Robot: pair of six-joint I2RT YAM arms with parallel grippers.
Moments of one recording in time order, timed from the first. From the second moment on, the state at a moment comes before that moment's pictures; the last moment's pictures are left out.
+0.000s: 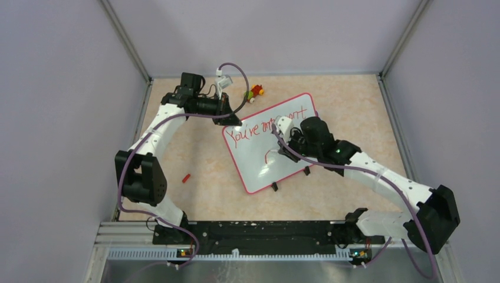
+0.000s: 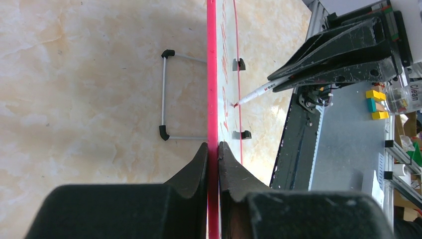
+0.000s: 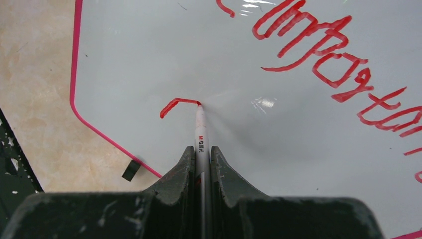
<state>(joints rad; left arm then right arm) -0.21 1.63 1.45 -0.68 1.06 0.20 0.73 1.19 0.90 -0.32 -0.20 -0.30</state>
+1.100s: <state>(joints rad) -0.21 1.64 1.45 -0.68 1.06 0.20 0.70 1.16 0.85 -0.41 -0.25 -0.33</state>
